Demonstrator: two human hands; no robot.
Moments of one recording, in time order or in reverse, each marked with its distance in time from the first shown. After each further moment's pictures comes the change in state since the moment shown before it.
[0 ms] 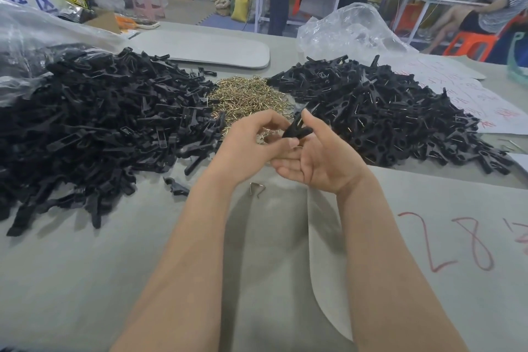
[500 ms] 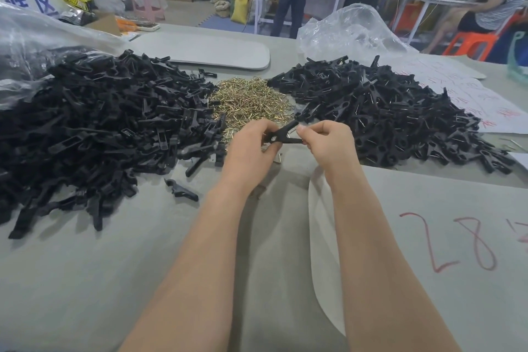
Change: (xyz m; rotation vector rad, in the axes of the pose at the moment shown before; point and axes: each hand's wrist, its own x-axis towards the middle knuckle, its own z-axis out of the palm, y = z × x) left_hand 0.008 -0.030 0.021 0.295 0.156 -0.048; right_hand 0.018 0.003 -0.005 -0.616 0.813 -0.434
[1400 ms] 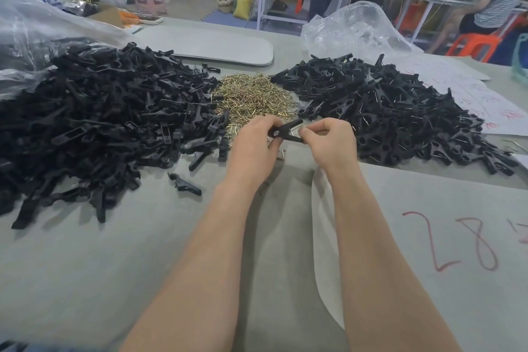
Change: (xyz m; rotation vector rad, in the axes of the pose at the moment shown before) left_hand 0.000 0.001 0.003 0.085 0.049 0.017; right_hand 0.000 0.003 0.005 -0.171 0.038 -0.044
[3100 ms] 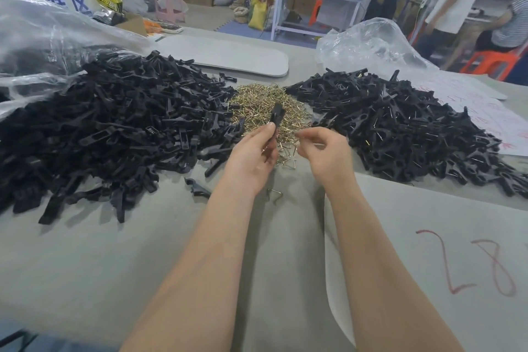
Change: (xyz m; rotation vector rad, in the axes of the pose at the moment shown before) left_hand 0.004 0.002 -0.021 -1.361 0.063 -0.833; right_hand -0.007 -0.001 0.020 0.155 -0.119 -0.163
